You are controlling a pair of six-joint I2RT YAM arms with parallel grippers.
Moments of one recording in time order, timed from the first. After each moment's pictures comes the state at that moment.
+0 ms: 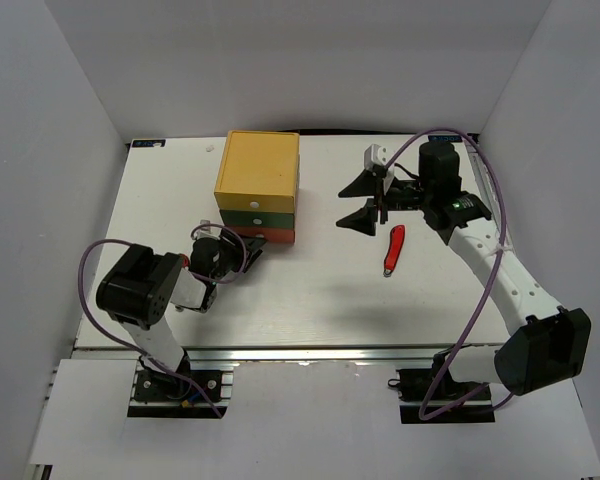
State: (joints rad) left arm -0.30 1.72 0.36 1.02 0.21 -1.28; right arm 0.36 1.31 1.22 -0.29 -1.09 -0.45
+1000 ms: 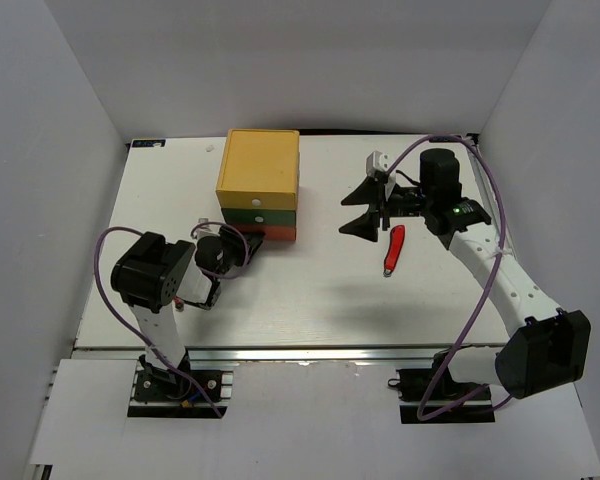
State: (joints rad) left arm -0.30 1.87 0.40 1.19 0.11 -1.34; right arm 0.33 1.29 1.15 -0.29 -1.10 -0.44
